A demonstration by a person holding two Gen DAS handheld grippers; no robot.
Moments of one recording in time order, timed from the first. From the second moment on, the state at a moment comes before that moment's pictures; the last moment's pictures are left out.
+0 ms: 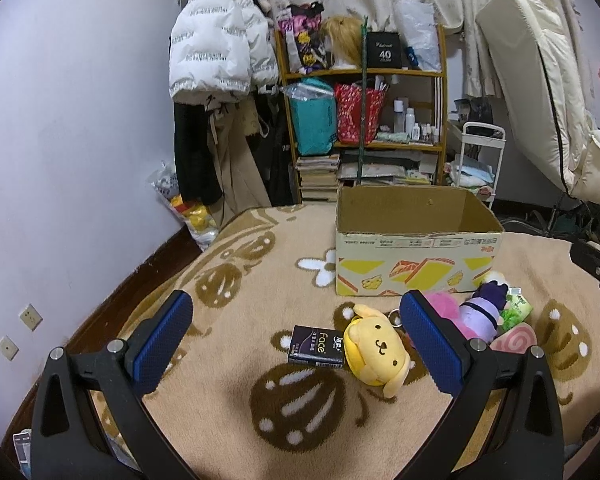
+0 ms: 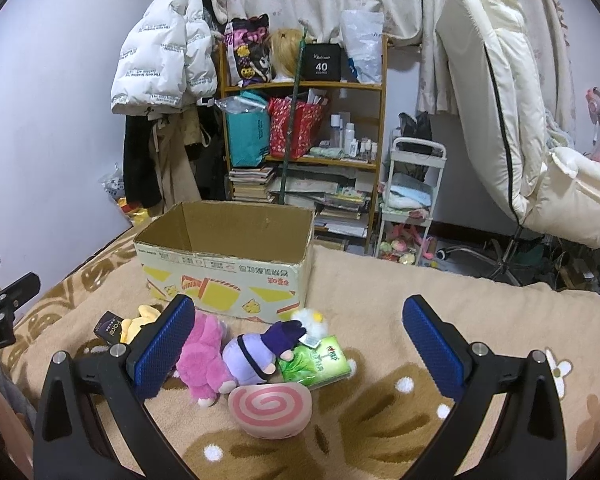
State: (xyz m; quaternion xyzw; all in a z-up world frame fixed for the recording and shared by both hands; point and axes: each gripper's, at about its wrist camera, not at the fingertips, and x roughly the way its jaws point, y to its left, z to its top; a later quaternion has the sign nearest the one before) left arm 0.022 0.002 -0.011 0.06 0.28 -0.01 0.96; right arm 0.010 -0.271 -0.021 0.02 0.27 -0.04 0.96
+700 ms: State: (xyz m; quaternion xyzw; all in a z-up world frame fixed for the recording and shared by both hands) left arm 0.109 -0.025 -0.064 0.05 0.39 -0.01 0.92; right arm 0.069 -0.272 -0.061 0.01 0.37 -0.02 0.93
